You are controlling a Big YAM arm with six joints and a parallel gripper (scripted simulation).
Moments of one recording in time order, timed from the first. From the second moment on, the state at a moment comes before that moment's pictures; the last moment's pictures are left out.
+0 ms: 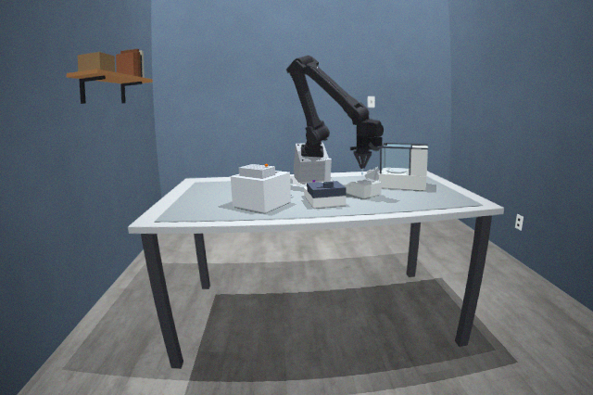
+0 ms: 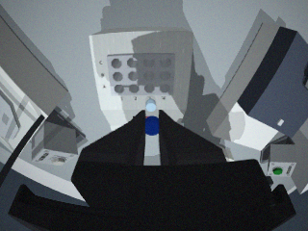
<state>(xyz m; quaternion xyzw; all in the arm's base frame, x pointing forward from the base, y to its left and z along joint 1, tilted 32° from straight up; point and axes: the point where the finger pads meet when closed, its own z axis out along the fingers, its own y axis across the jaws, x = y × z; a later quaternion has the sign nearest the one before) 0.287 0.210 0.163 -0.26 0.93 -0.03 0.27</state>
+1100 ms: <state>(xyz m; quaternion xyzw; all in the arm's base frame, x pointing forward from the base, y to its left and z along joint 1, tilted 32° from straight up) 0.297 0.213 0.148 -0.26 0.93 -0.03 0.27</state>
